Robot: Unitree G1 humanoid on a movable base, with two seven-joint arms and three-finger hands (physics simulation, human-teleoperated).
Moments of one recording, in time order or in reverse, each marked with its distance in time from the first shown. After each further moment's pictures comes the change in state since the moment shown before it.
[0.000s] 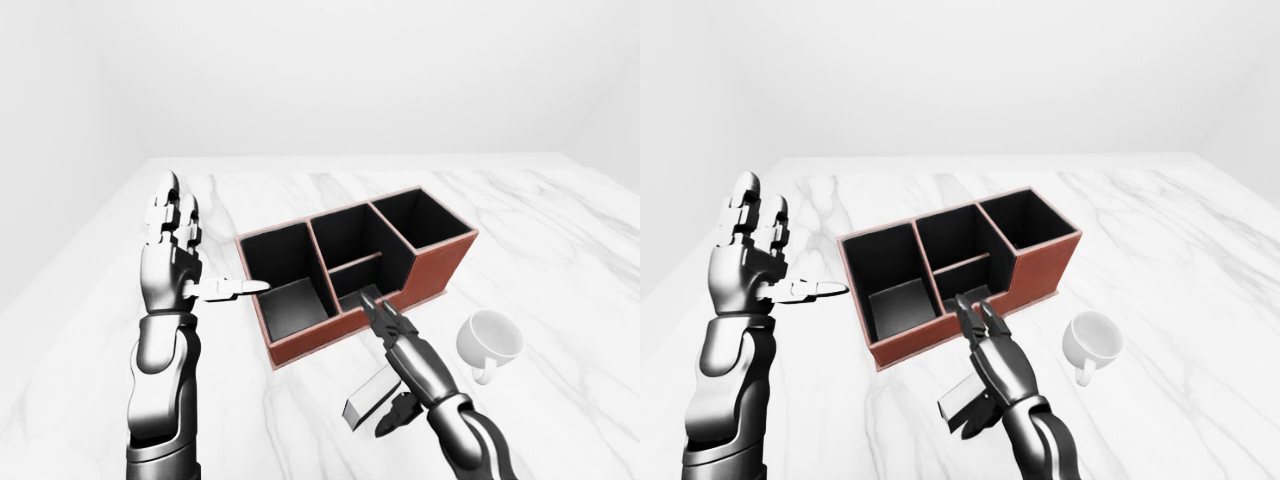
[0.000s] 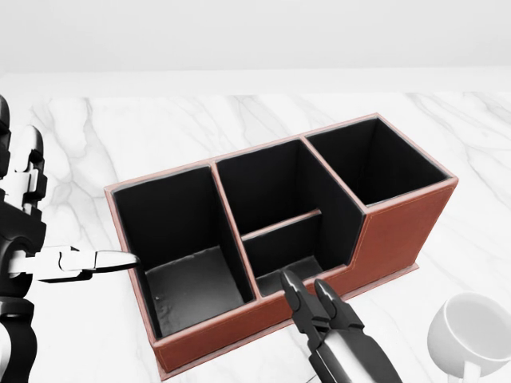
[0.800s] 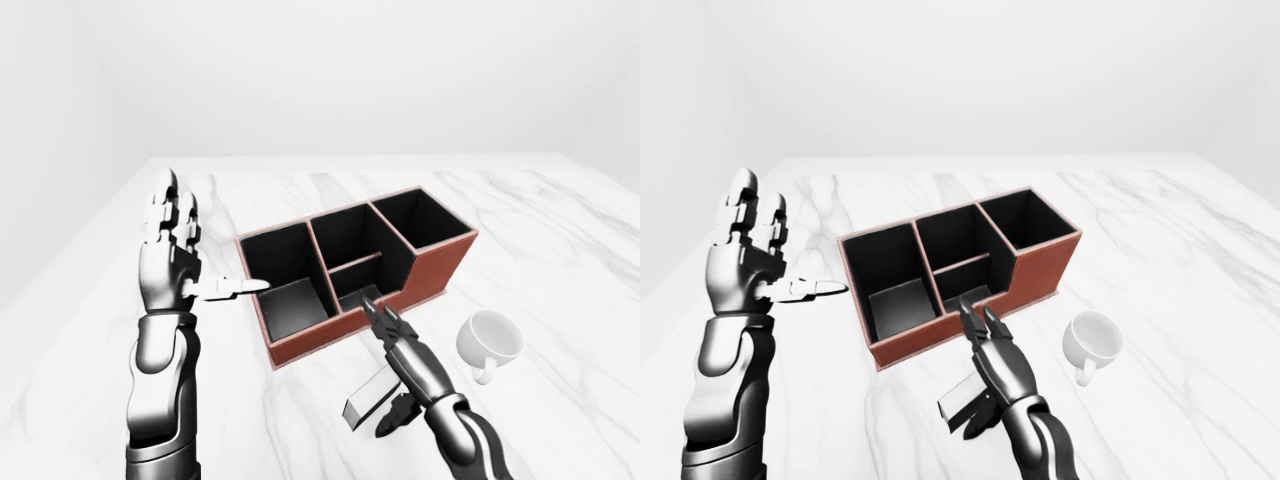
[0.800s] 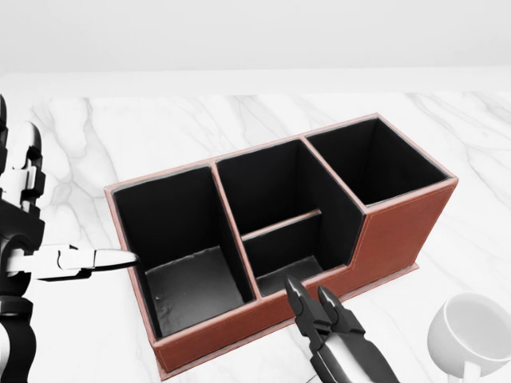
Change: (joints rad) left arm -0.004 0.001 0.000 -0.010 -0.001 0.000 0.003; right arm -0.012 0.004 -0.009 0.074 -0.002 0.000 -0.026
